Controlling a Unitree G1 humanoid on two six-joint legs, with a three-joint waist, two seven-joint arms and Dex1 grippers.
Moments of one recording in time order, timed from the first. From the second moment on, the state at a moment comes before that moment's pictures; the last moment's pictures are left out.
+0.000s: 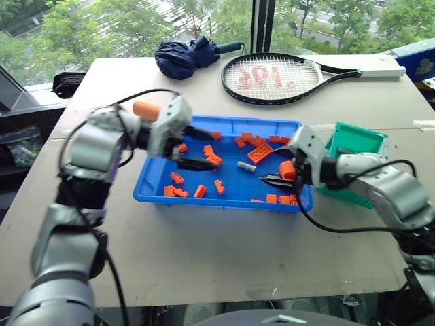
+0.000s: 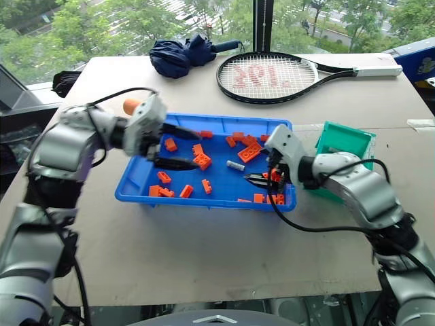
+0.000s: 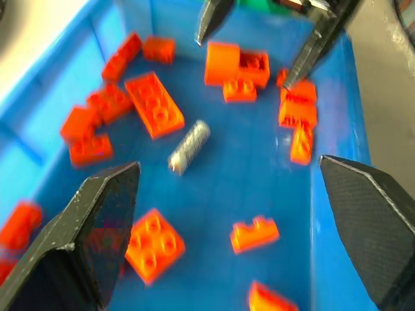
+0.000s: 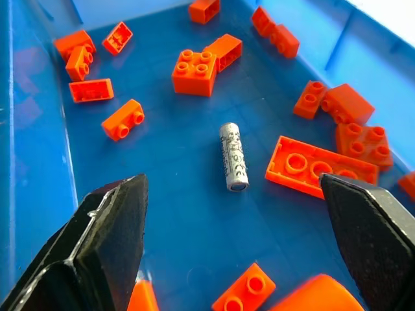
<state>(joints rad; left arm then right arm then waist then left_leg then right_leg) -0.69 0.87 -0.07 0.05 -0.31 0.54 -1.49 -0.62 -0.61 0.31 -0.25 0.44 0.80 0.74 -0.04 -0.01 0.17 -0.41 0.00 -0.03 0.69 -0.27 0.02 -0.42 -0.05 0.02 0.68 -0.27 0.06</state>
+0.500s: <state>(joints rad) -0.30 1.06 0.25 -0.37 -0.54 0.74 -1.36 -0.77 -0.46 0.50 0.07 0.21 0.64 0.90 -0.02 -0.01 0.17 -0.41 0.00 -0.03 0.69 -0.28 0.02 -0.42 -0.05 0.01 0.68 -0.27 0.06</state>
